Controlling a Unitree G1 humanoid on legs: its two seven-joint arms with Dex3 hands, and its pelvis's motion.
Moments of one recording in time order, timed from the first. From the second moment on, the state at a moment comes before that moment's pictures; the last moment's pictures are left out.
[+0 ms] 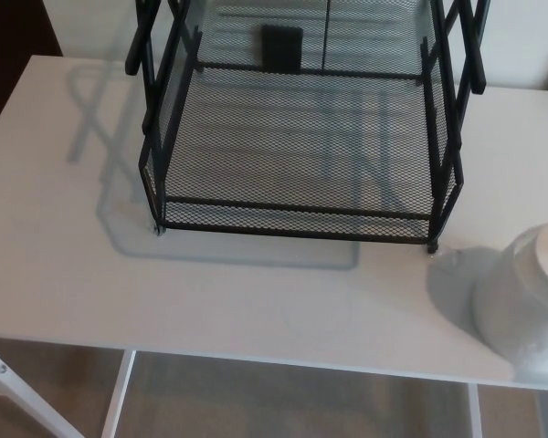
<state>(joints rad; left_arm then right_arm) 0.17 0.81 0.33 0.93 -0.09 0.11 -0.38 0.18 -1.08 -0.11 -0.21 -0.20 -0.02 0.54</state>
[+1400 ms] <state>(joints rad) 0.15 0.81 0.28 0.96 -0.08 0.11 -0.38 -0.01 -1.04 0.18 -0.11 -0.58 -0.10 0.24</state>
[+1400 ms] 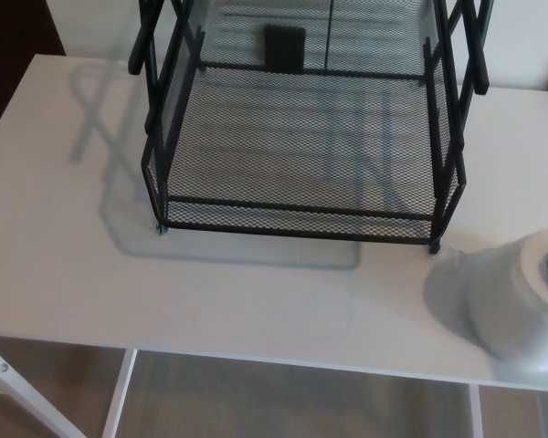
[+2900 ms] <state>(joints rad) 0.20 0.81 0.28 0.92 -0.08 0.11 -0.38 -0.77 -0.92 -0.04 -0.07 -0.43 -0.24 0.13</state>
